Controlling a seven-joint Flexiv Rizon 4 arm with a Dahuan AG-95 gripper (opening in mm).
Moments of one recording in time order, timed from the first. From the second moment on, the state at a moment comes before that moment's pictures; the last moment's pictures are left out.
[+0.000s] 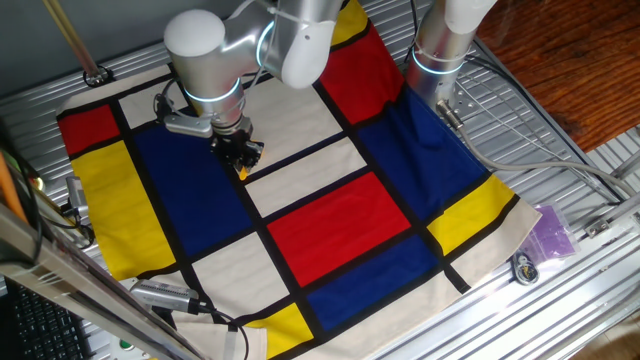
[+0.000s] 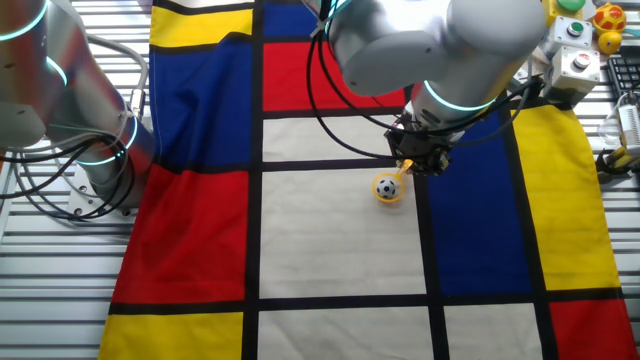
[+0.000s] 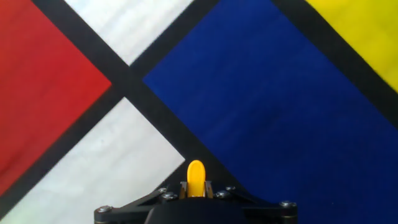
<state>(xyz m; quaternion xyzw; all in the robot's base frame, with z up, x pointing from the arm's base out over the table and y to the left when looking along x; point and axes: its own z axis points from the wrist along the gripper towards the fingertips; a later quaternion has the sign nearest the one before) 0.525 -0.006 0.023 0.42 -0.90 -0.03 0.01</state>
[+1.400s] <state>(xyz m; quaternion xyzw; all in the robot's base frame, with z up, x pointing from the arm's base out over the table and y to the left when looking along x) 0.525 -0.007 0.017 0.43 -0.90 -0.03 0.00</state>
